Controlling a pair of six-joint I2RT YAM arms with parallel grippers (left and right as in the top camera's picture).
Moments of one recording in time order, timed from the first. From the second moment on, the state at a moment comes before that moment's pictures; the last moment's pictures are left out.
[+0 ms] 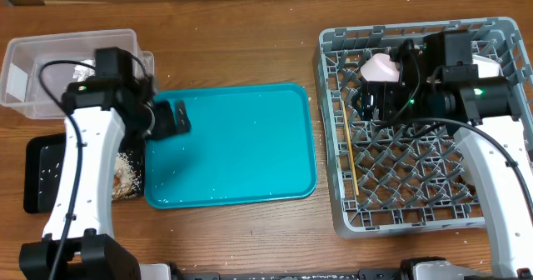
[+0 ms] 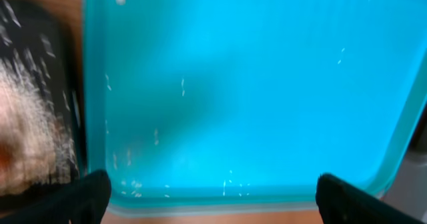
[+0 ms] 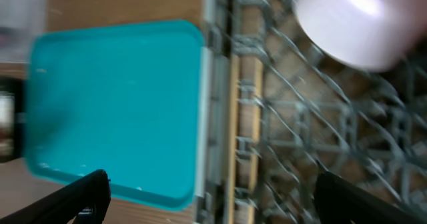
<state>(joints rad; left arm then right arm) 0.10 1.55 1.35 -1.21 0.19 -0.15 0.09 1.44 1.44 -1.12 -0.29 0.13</state>
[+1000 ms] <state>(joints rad) -0.07 0.38 0.83 -1.04 0.12 -0.23 0.08 0.60 0.88 -0.98 -0.09 0.20</state>
